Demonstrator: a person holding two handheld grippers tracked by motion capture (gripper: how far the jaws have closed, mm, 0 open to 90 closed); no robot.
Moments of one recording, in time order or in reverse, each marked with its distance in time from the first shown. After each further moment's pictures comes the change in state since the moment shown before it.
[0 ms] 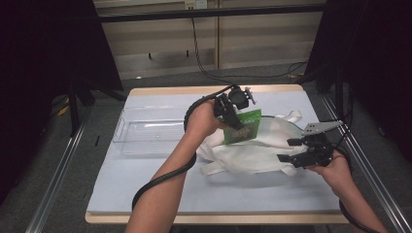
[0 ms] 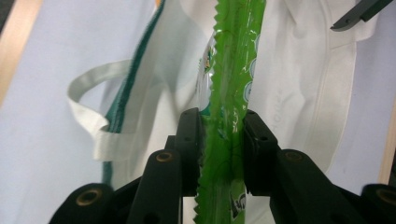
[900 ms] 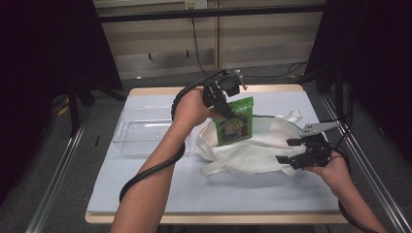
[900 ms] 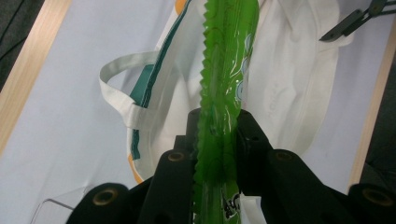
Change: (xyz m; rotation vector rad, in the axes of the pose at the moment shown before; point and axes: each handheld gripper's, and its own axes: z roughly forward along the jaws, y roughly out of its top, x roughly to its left) left arm 0.009 -0.005 -0.043 -0.010 -0.001 -0.050; right arm 0.003 0.001 0.004 0.009 -0.003 -0.019
